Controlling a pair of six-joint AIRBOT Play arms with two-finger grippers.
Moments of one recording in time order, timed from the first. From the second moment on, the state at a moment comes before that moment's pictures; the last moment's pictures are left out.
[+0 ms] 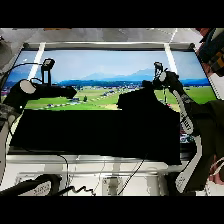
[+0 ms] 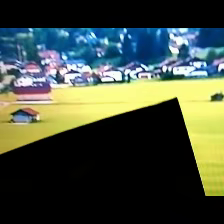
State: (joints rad) left arm -0.02 -1.30 1.17 1.05 -0.84 -1.07; right arm 0.07 -2.01 1.83 -1.40 0.90 1.62
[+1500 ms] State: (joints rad) left arm -0.40 -1.57 1.27 0.78 -0.51 -1.16; right arm -0.10 -1.50 1.43 -1.39 1.24 1.35
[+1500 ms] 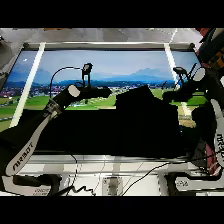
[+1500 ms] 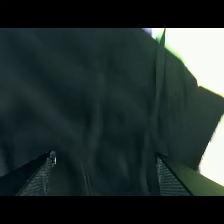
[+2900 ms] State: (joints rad) left arm -0.41 -1.51 1.27 0.92 -0.55 -1.04; right arm 0.04 -2.06 1.73 -1.31 0.77 1.46
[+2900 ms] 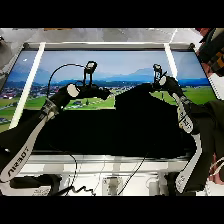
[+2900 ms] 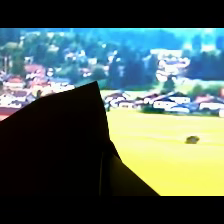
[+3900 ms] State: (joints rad) left arm -0.41 -1.51 1.27 0.92 -0.55 -1.04; right arm 0.17 -2.05 1.74 -1.19 0.79 1.20
